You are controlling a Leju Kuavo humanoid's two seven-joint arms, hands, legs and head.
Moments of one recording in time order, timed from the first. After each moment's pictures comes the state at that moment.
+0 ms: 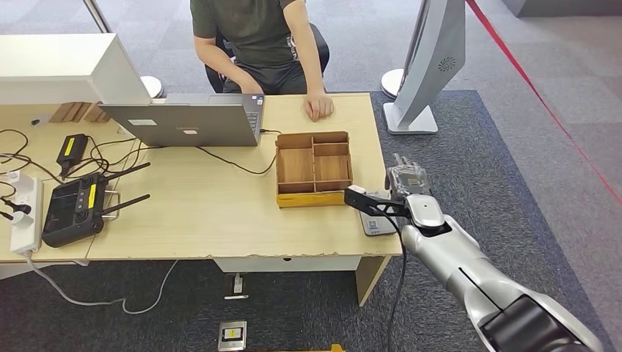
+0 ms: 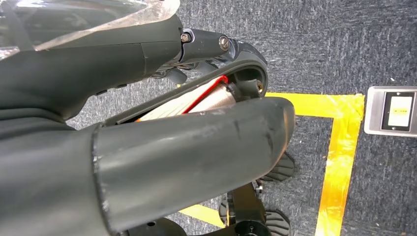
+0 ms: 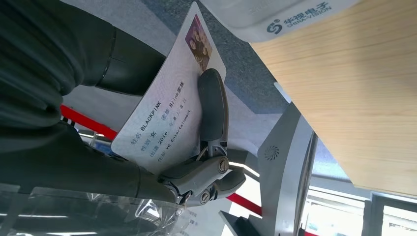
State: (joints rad) left arm -0.14 0.18 -0.87 -0.20 0.89 0.07 -0.13; right arm -0.74 -0.23 0.72 -0.63 0.94 -0.18 0.39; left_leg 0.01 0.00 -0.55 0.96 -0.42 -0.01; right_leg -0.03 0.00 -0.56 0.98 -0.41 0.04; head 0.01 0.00
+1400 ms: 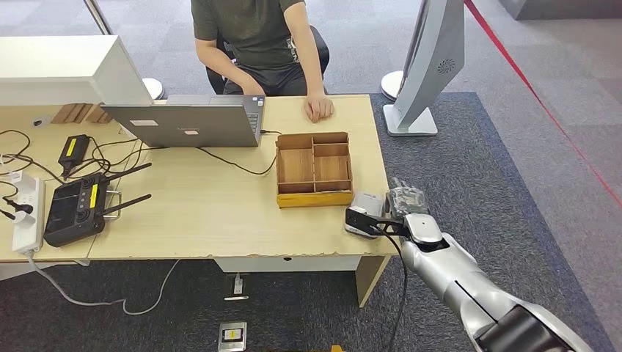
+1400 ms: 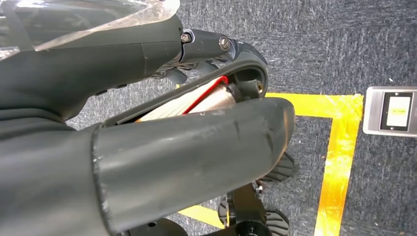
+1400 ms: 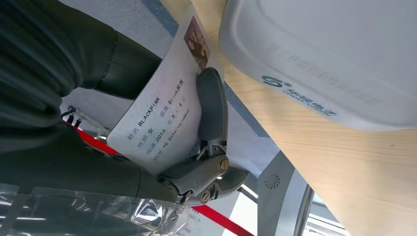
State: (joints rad) left arm -0.13 0.18 -0.86 -0.20 0.88 0.07 -0.13; right arm -0.68 -0.20 0.71 -0.56 0.97 -0.17 0.39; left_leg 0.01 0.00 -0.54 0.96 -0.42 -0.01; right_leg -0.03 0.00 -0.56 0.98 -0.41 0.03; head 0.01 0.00
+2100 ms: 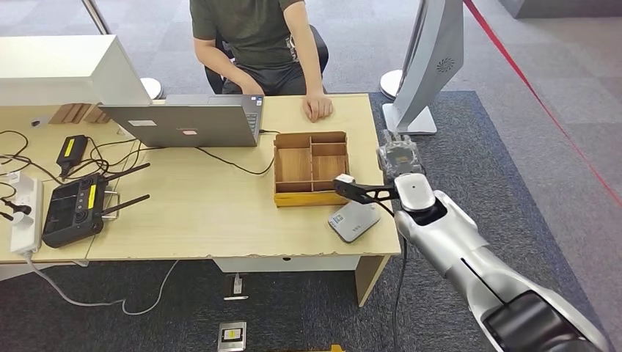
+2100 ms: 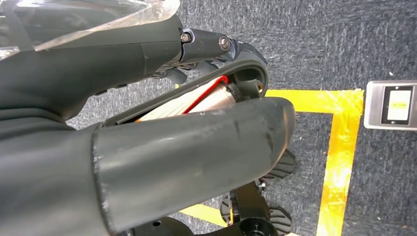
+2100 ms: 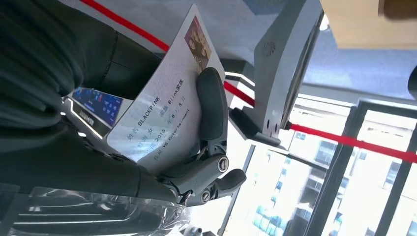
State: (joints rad) left arm -0.12 0.18 -0.86 -0.20 0.86 0.05 -0.15; right arm -0.84 -0.24 0.69 -1.05 1.26 0.12 0.48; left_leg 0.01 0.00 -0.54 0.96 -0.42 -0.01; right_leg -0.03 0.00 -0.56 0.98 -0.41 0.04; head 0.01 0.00
